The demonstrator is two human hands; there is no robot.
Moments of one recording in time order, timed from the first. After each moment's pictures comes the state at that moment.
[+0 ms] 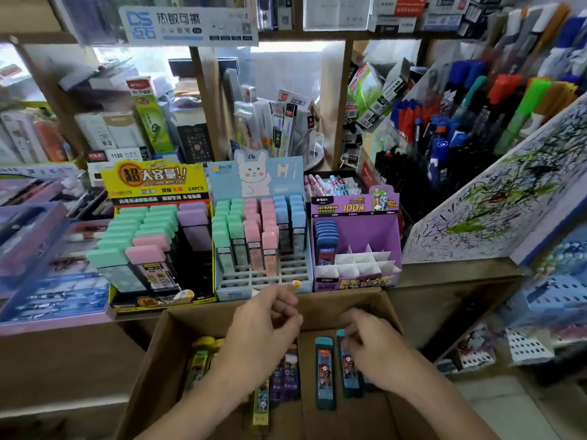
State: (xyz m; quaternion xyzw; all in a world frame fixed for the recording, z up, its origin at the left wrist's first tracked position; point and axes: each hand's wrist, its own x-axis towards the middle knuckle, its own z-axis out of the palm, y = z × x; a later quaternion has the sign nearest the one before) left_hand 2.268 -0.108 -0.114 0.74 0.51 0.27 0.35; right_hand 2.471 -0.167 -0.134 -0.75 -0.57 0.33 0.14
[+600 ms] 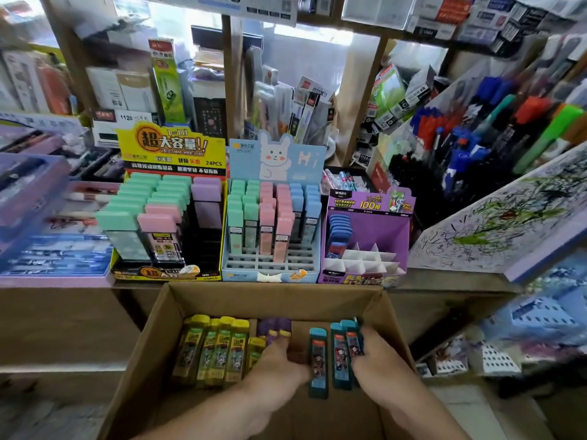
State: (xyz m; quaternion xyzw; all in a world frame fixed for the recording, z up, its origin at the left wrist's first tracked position) left_hand 2.283 -0.145 -0.179 0.46 0.57 0.12 0.67; right_hand 2.449 -0.184 -0.137 -0.80 -0.39 0.43 0.13
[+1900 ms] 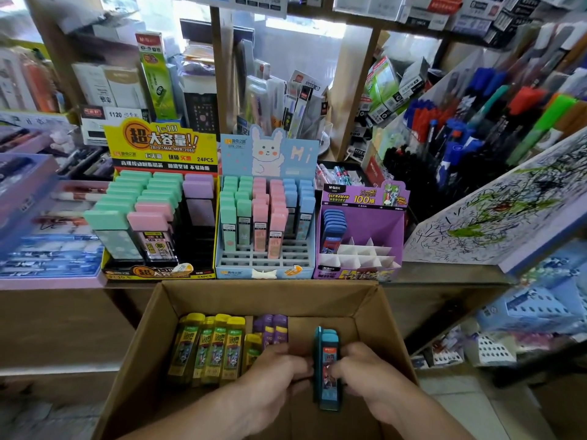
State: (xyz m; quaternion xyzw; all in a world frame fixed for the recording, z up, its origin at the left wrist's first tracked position) left_hand 2.287 -0.142 -0.208 0.29 0.50 0.18 0.80; right_hand 2.441 -0.178 -0.166 -0.80 -0.24 0.53 0.13
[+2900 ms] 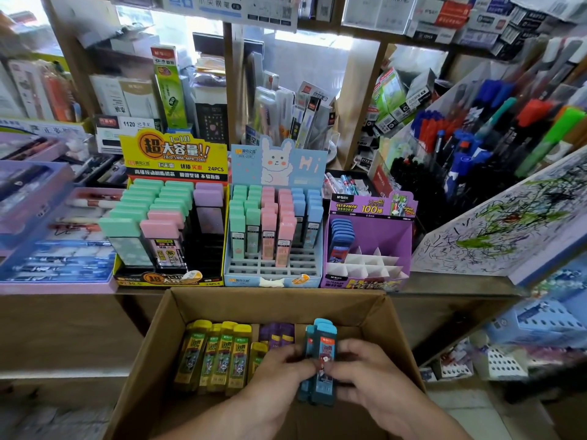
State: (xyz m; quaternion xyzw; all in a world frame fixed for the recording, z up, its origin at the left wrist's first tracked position) left_hand 2.286 -0.147 -0.181 0.34 0.52 0.23 0.75; right_hand 2.440 -0.178 -0.157 -0.69 -0.21 0.61 0.33
